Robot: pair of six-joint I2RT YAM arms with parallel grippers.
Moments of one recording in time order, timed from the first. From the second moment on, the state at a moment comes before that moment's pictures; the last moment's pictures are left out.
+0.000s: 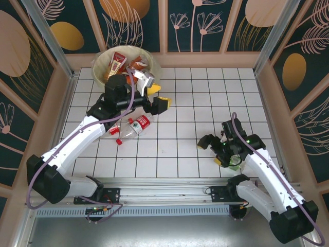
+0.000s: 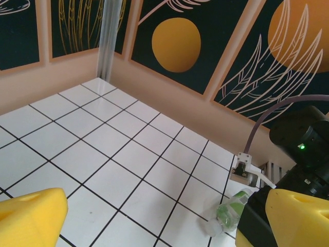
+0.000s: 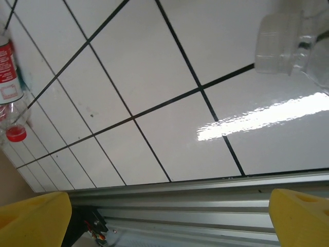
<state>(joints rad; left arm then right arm) -0.56 1.34 1.21 -0.08 0.63 -0.20 0.36 0.84 0.72 -1.06 -0.40 0.96</state>
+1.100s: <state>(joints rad) -0.56 1.34 1.16 -0.03 0.70 -0.21 0.23 0.82 0.54 -0.99 -0.12 1.32</state>
